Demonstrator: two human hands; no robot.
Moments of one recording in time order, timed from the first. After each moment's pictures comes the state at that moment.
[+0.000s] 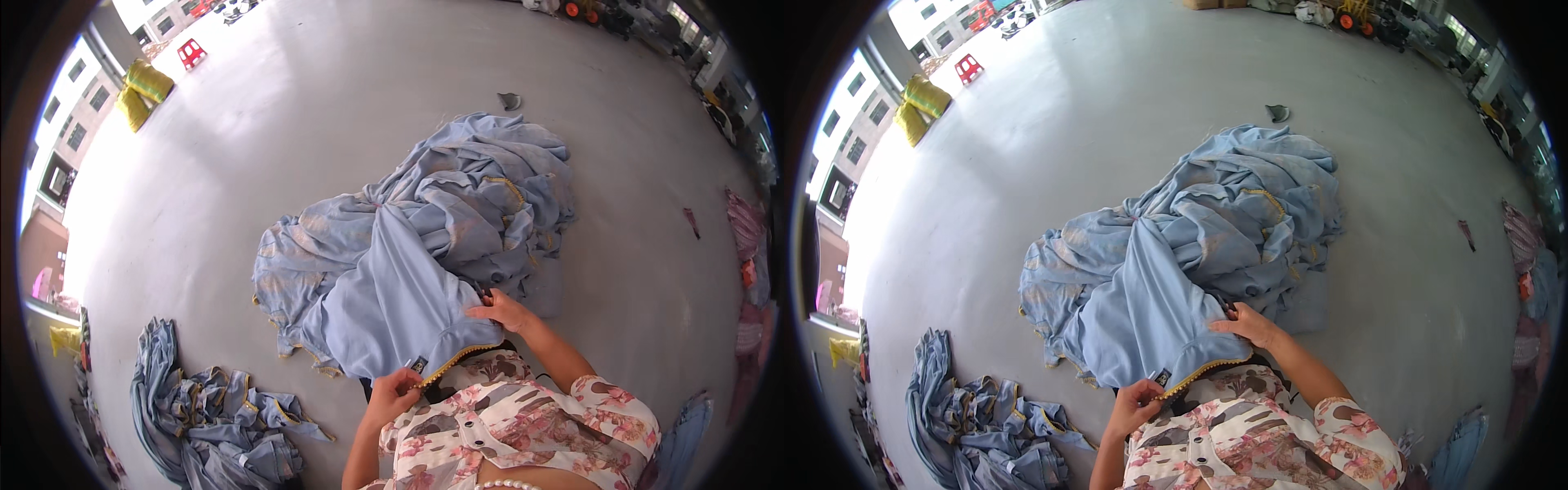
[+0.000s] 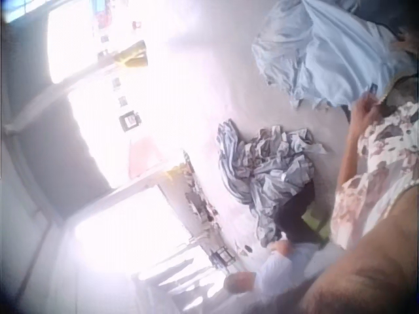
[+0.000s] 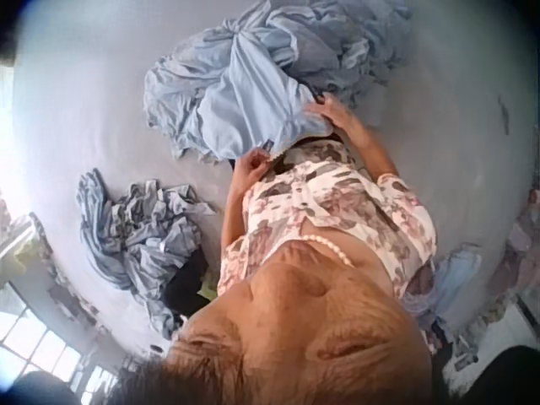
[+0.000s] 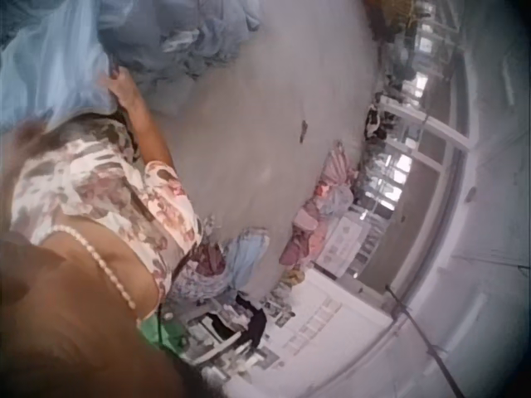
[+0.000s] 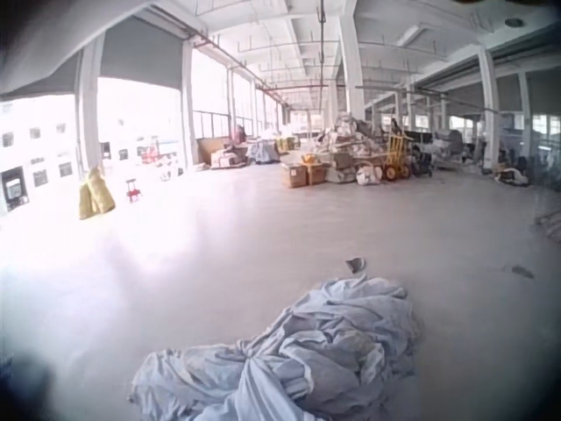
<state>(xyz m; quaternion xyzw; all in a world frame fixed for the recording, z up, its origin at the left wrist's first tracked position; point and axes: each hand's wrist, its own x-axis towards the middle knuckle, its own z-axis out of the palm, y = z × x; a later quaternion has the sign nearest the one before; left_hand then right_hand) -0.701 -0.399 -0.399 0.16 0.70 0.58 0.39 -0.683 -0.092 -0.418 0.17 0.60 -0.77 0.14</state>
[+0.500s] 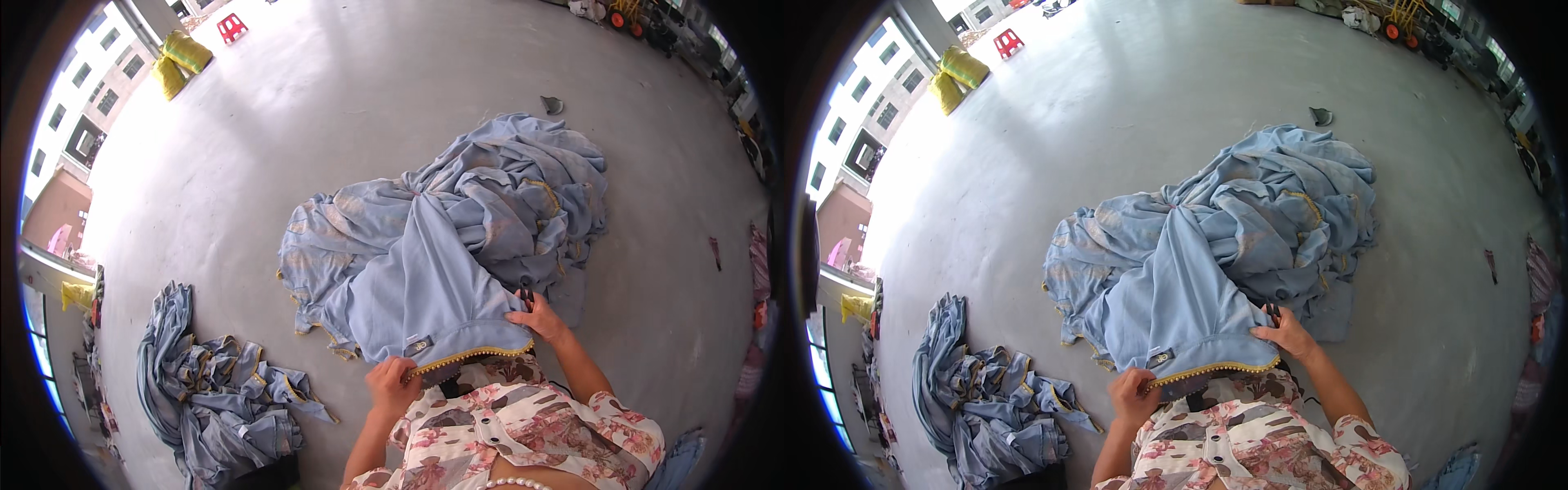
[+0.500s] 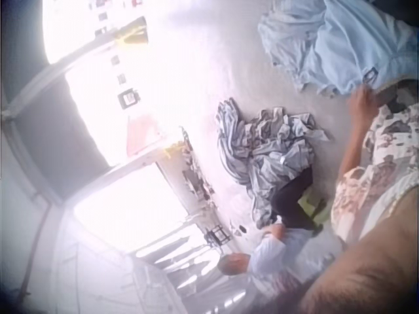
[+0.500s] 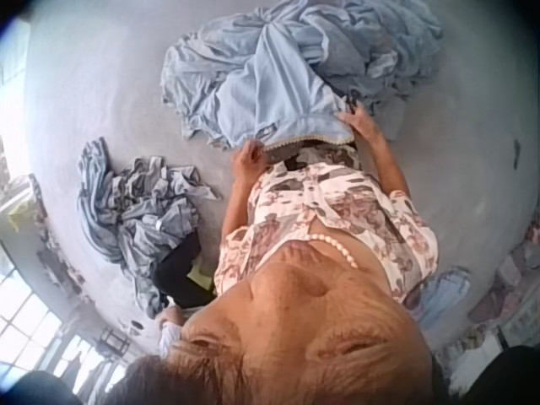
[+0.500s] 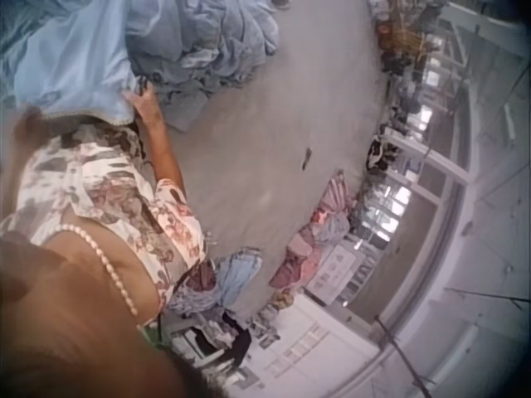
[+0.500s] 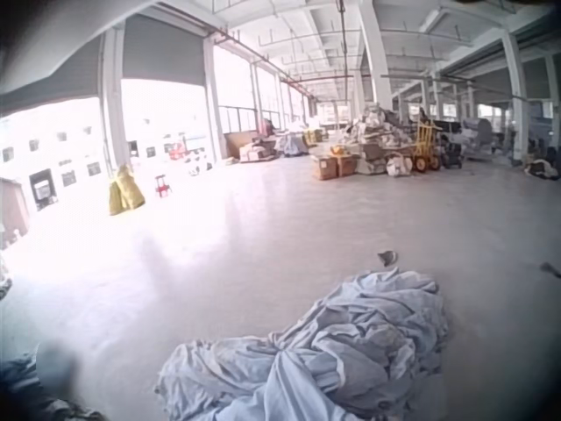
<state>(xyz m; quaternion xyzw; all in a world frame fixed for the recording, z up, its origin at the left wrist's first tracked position) -0.702 -0.401 -0.387 0.22 0.87 0.44 -0.05 -0.667 -0.086 -0.412 0.20 0.63 -0.75 0.08</state>
